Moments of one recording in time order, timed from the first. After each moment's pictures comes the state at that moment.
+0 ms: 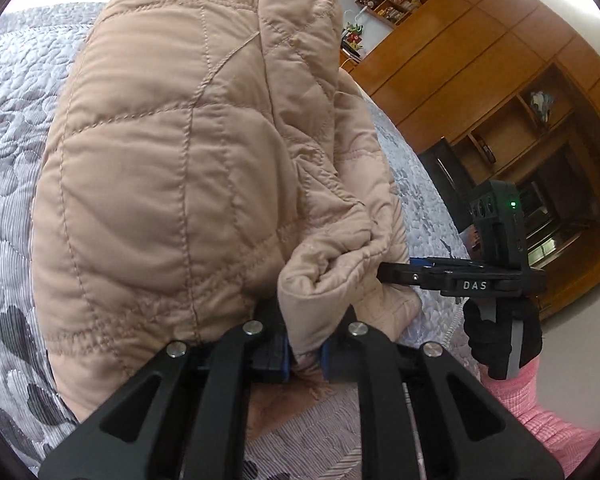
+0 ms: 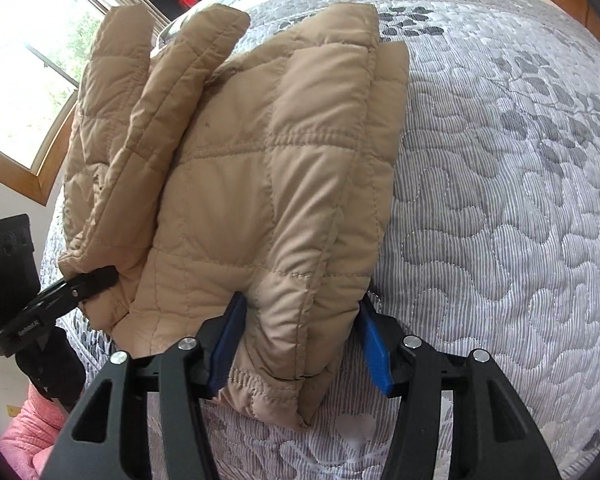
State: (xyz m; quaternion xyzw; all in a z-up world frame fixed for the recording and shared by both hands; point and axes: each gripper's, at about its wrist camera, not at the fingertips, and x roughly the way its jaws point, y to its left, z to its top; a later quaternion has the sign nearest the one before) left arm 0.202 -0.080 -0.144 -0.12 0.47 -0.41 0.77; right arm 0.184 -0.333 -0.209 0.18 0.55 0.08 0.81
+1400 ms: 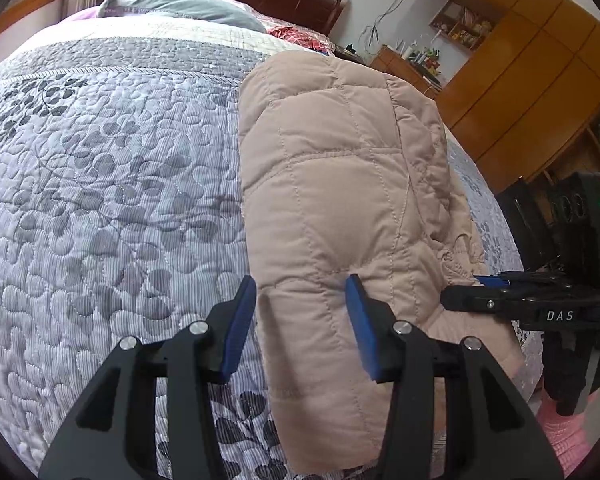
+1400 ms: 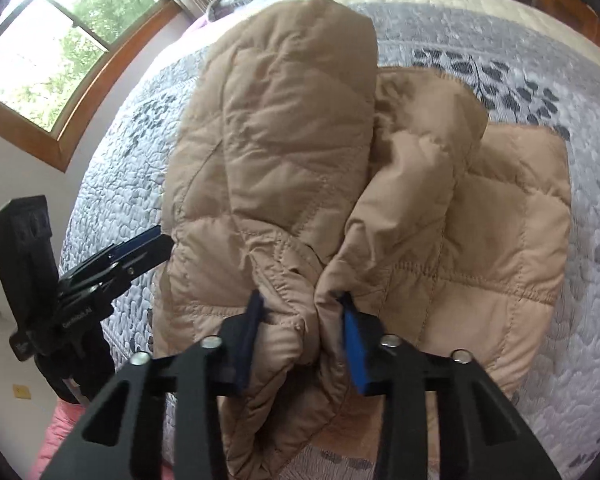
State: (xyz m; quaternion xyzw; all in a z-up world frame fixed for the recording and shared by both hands) left arm 0.259 -0.004 -0.108 -0.10 0.47 -0.26 0.84; right arm 0.257 -0.211 -0.129 0.13 0.57 0.14 0.80
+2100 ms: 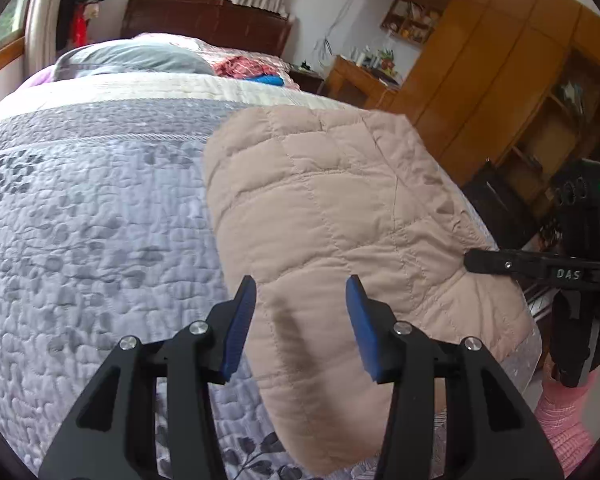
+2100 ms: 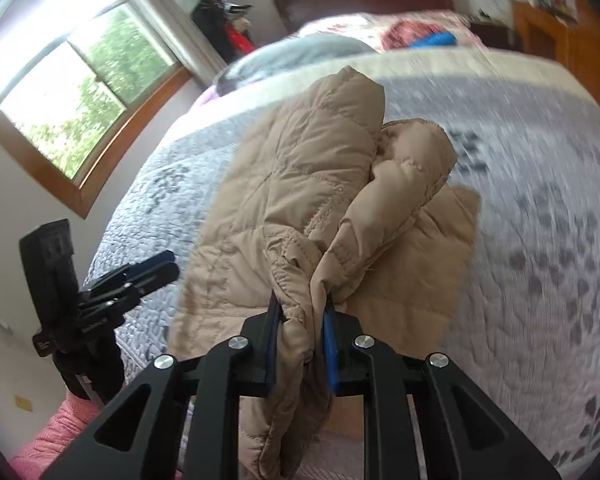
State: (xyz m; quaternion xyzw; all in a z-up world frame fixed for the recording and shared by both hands) left arm 0.226 -0.068 -0.061 -0.05 0.42 -0.32 0.85; right arm 0.202 -0.307 -0.080 0.18 0.47 0.13 0.85
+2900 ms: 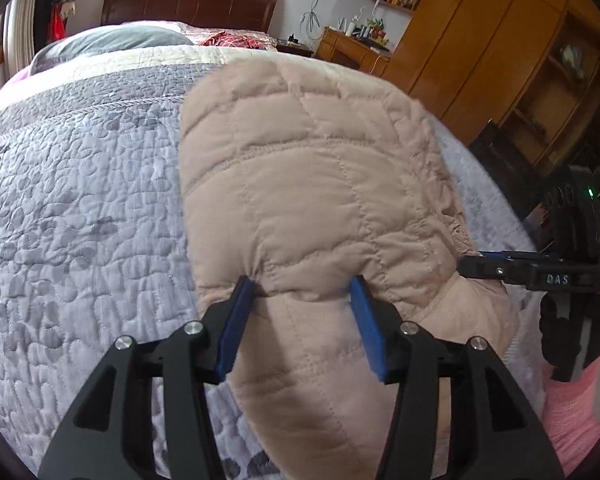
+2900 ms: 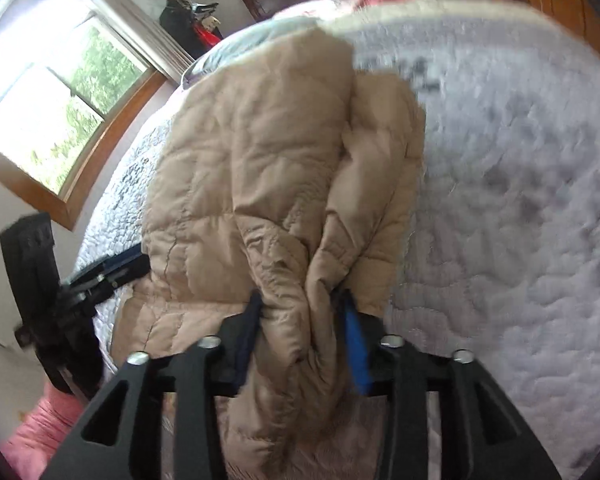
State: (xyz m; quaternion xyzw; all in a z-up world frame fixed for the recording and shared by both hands) left arm 0.230 -0.091 -0.105 -0.01 0.44 -0.33 0.83; right arm 0.191 -0.342 -0.157 0.19 0.47 0.10 0.85
